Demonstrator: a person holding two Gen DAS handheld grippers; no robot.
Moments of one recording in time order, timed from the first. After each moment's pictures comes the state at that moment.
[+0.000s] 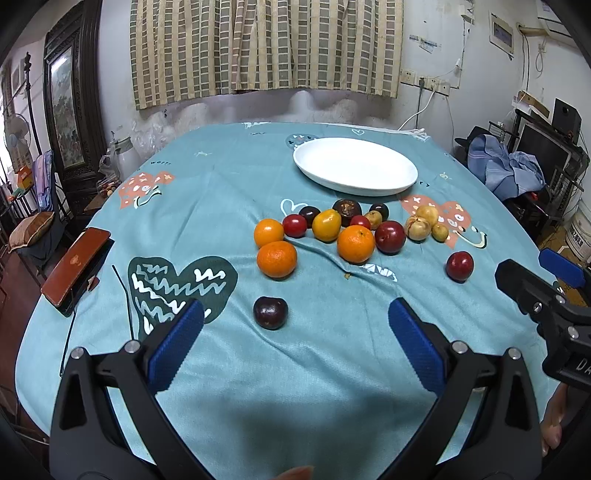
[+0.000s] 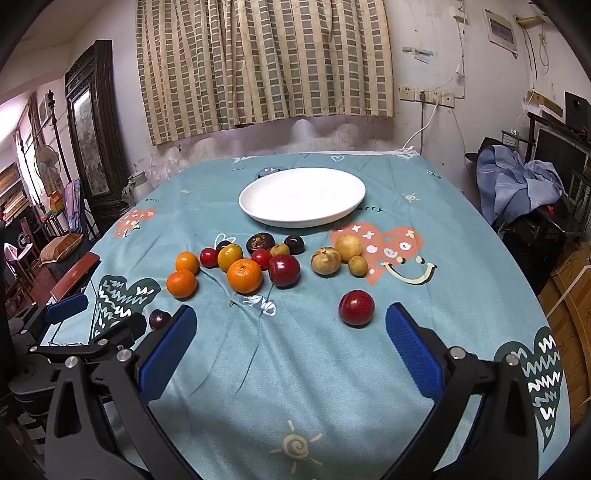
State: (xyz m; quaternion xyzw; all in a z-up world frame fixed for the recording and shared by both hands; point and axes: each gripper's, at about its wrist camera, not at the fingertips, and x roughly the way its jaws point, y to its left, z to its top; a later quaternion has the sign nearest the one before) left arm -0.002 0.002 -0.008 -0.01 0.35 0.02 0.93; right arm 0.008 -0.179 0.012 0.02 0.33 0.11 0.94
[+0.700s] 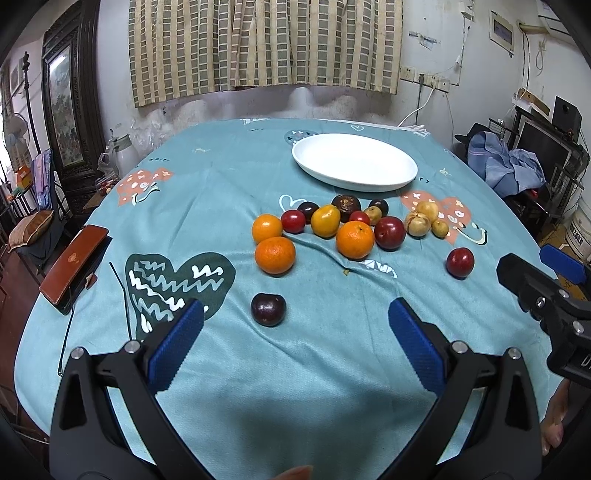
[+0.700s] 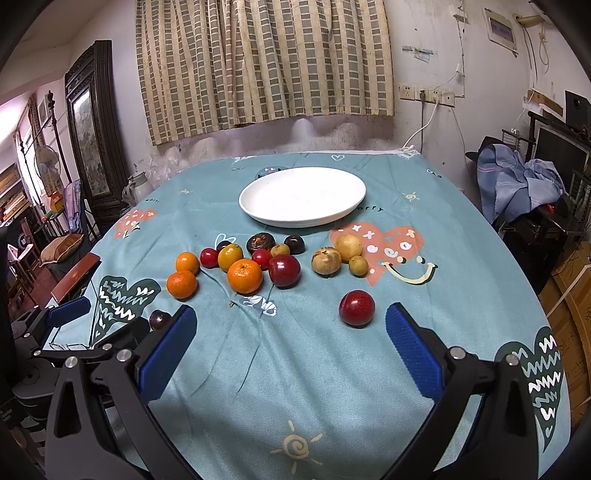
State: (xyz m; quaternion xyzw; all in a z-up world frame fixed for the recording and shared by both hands) left arm -0.002 -0.001 -0.012 -0.01 0.36 0.02 0.93; right arm 0.009 -0.180 0.012 0.02 0.33 0.11 0.94
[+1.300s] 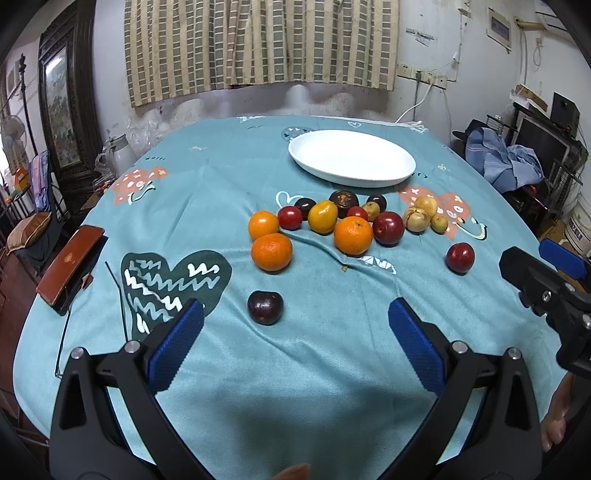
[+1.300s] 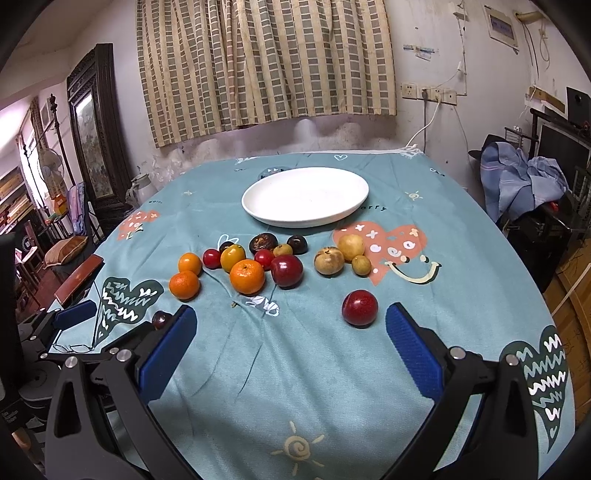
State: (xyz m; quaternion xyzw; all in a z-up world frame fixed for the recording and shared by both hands) left arm 0.001 -0.003 -0.015 0.00 0.36 0.01 0.93; right arm 0.010 -0.184 0.009 0.04 0.33 0.14 0.93
